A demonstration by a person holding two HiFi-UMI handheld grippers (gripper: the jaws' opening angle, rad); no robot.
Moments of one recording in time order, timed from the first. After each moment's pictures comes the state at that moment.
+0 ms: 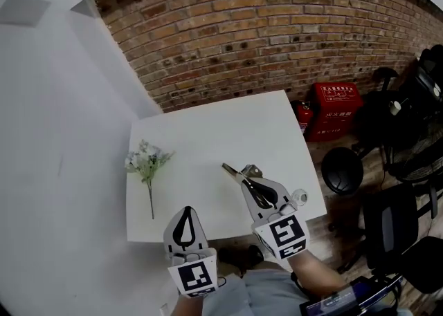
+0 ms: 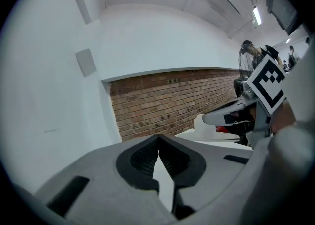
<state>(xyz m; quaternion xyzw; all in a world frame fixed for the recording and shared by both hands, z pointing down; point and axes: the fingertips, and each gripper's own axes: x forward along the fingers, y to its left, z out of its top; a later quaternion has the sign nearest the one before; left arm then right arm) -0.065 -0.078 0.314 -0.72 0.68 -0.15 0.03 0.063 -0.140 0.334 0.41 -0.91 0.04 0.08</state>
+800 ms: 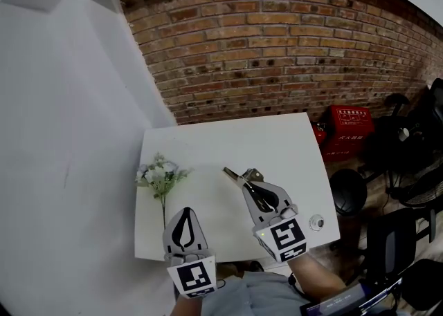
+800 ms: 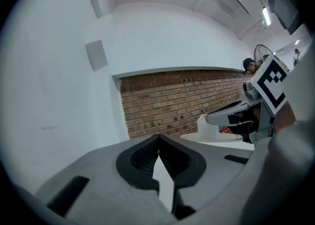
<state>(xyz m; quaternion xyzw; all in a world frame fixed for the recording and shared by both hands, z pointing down) -0.154 -0.142 0.310 -0.70 0.71 -0.12 0.01 -0.026 -0.208 0.322 0.39 -0.92 0.02 0.09</state>
